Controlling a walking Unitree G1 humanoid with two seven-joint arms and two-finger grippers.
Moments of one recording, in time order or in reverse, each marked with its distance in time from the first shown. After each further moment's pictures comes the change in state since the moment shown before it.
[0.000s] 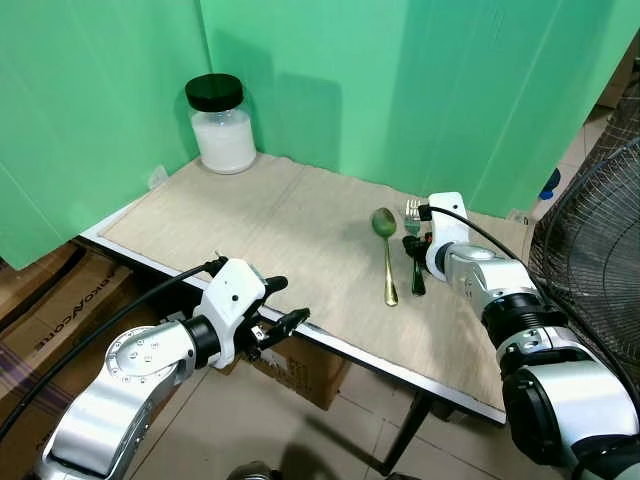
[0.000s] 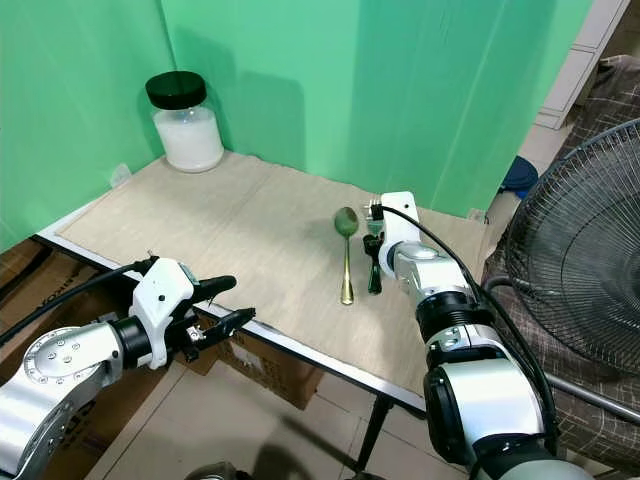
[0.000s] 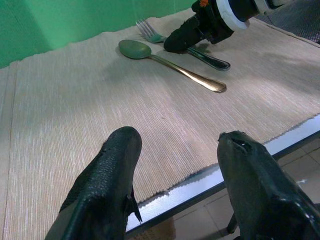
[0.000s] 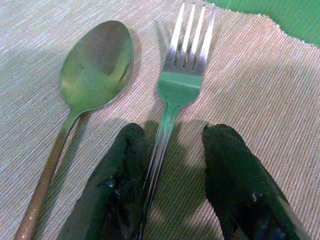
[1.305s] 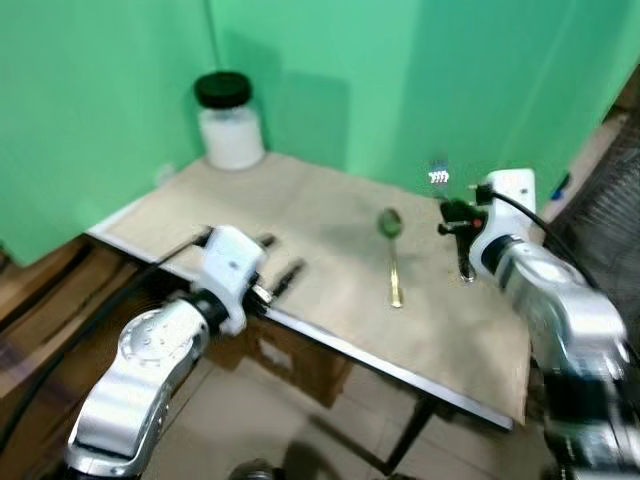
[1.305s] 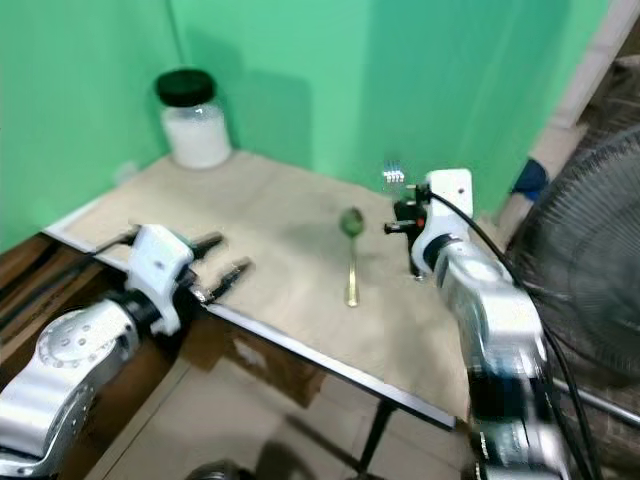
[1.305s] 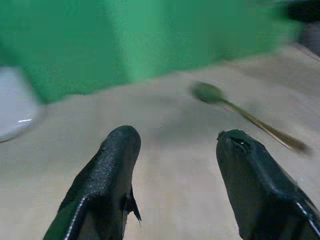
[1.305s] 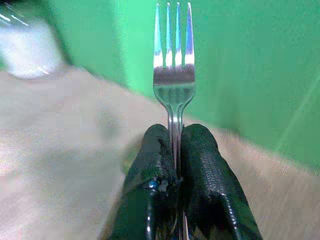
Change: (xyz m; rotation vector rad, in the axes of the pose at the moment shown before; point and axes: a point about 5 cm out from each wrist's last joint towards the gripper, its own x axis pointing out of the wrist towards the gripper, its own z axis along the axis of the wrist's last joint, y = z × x) left arm 0.010 0.017 0.021 -0.042 -0.155 0.333; right arm -0.106 -0.008 0.024 -0.007 -0.453 0.112
